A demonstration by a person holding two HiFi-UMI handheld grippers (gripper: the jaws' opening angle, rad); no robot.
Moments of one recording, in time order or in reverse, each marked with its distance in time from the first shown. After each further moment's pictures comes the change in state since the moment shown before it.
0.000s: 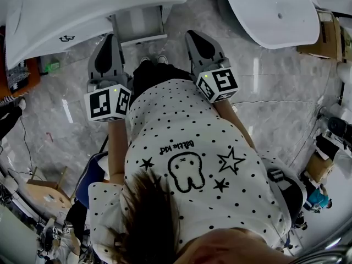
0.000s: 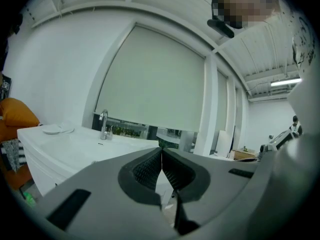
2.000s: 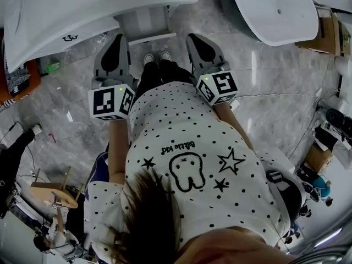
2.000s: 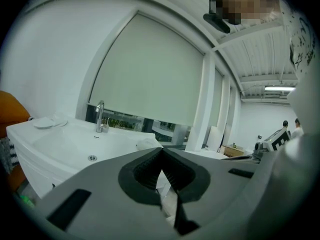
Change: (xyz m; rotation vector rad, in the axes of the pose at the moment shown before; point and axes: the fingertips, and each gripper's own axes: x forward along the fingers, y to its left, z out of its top) left arm 0.007 0.039 -0.007 -0.020 0.099 -0.110; right arm 0.032 0.040 -0.005 0.034 0.049 -0.051
